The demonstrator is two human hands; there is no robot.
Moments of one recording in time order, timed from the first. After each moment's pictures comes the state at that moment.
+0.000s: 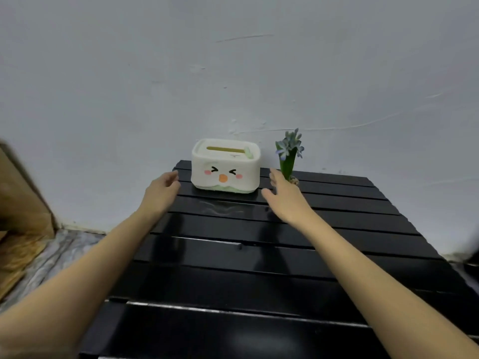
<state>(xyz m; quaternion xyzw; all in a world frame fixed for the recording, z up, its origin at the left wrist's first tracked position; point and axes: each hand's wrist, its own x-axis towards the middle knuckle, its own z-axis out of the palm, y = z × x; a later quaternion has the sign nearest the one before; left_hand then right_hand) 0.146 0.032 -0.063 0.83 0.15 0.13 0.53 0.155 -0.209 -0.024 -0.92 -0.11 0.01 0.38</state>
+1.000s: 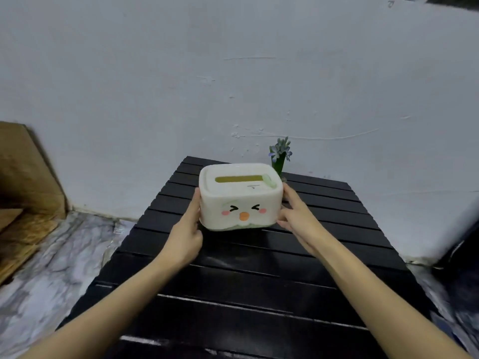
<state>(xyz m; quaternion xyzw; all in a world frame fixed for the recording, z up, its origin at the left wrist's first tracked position) 0.011 -0.040 -0.064 0.82 0.01 0.08 0.57 0.064 -0.248 -0.001 -0.77 -0.09 0.11 0.62</state>
